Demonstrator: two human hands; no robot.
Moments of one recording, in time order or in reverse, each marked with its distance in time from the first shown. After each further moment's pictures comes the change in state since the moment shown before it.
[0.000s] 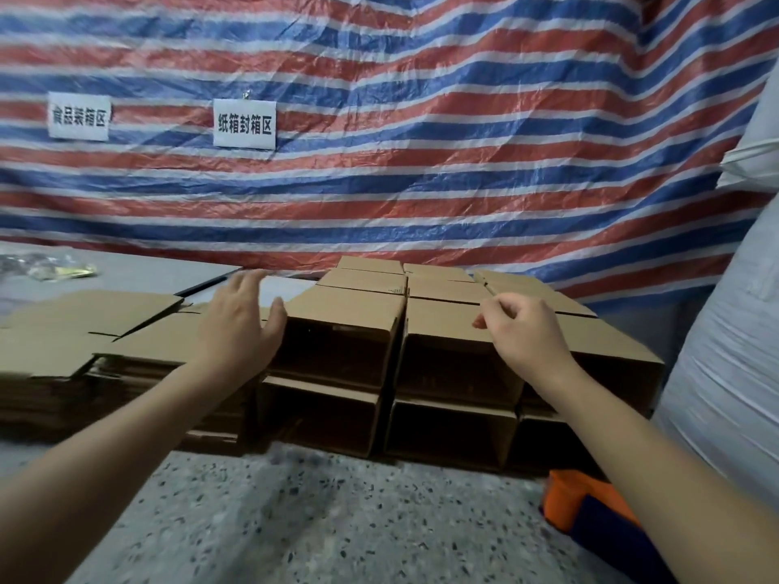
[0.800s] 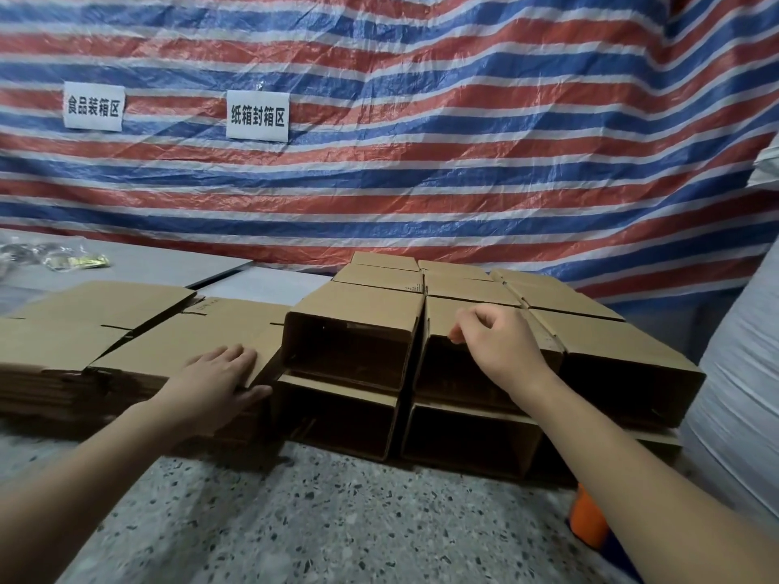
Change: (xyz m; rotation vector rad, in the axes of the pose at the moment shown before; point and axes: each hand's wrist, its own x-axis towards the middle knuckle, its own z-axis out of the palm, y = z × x) left_hand -0.023 -0.108 0.032 0.488 -0.540 0.120; right_hand 0.002 -0.008 0.052 0.099 -0.149 0.016
